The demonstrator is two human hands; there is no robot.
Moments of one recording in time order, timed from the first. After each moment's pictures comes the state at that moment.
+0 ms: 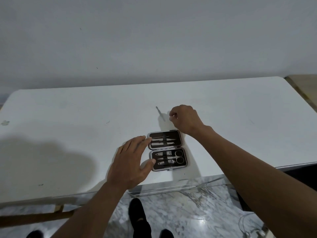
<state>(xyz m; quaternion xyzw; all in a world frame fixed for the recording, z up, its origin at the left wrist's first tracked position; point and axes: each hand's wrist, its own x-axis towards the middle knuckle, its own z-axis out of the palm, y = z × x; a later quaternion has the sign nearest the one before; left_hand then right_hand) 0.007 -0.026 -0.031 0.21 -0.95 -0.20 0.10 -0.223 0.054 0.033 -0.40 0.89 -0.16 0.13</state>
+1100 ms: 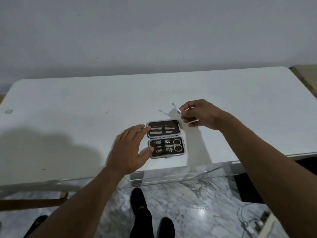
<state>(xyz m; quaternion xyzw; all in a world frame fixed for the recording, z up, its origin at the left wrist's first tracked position) 0.005 -0.027 -0.030 0.21 -0.96 -0.18 0.09 -0.243 0.108 0.051 -0.20 0.75 -0.42 0.47</state>
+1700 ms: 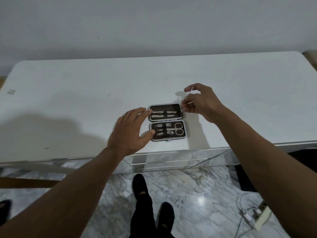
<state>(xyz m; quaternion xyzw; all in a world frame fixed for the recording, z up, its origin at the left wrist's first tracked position) 0.004 -0.026 -0.031 0.21 -0.96 -0.17 0.09 -0.214 0.110 0.043 -0.12 0.74 -0.54 0.39</state>
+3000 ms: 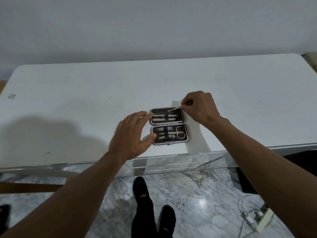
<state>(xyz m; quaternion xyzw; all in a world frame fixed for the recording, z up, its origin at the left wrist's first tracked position) 0.004 -0.026 -0.032 0.21 -0.96 -0.18 0.10 -0.210 0.106 0.024 -0.36 0.88 -0.28 0.12</state>
